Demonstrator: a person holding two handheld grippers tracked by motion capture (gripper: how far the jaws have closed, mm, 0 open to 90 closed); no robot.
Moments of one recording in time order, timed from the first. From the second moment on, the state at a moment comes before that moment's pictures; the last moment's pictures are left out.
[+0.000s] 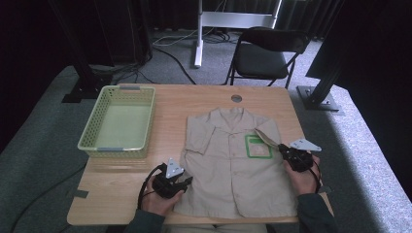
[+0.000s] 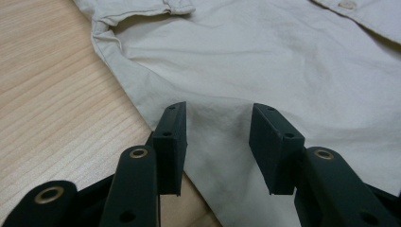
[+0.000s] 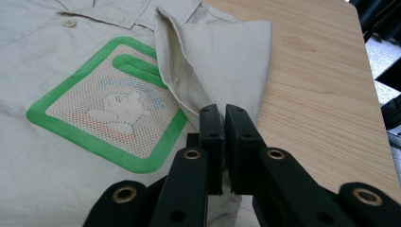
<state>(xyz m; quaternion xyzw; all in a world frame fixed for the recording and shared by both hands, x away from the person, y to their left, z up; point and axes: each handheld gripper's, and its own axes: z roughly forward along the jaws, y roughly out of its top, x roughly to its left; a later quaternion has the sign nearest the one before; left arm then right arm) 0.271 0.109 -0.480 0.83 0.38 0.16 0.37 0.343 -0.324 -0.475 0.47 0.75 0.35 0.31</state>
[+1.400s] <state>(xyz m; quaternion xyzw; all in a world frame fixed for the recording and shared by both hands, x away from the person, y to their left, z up) 0.267 0.103 -0.484 0.84 0.37 0.17 0.37 0.344 -0.343 -0.473 0.50 0.72 0.35 0.33</state>
